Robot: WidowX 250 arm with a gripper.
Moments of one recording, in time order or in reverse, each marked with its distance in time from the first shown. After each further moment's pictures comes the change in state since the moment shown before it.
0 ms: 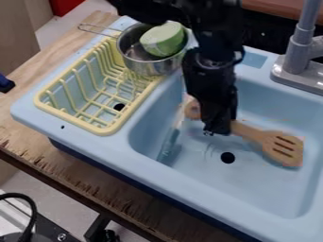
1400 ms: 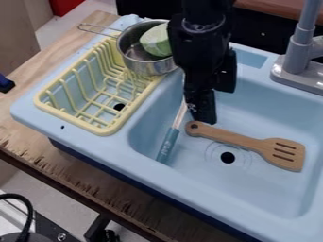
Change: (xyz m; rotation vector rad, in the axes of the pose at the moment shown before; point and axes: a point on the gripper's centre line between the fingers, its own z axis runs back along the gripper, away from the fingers) arm 0.004 0.008 0.050 0.017 0.017 -0.128
